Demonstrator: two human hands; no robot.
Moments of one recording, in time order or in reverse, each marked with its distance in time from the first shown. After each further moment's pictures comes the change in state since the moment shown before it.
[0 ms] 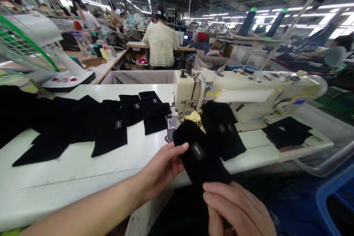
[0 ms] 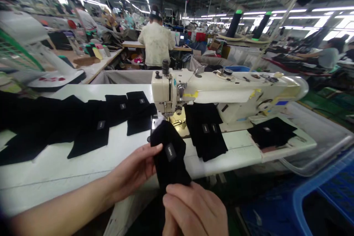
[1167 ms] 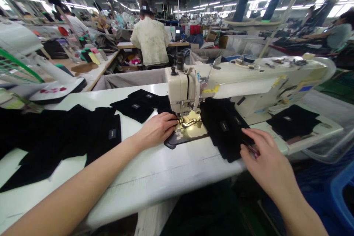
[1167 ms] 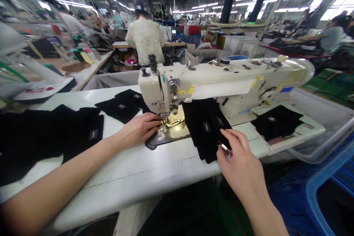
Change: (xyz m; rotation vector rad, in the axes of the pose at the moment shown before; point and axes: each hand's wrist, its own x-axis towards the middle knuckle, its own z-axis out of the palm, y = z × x) left_hand 0.090 0.077 -0.081 2.092 -0.223 0.842; right_hand 0.009 0.110 -0.006 -0.461 -0.114 0.488
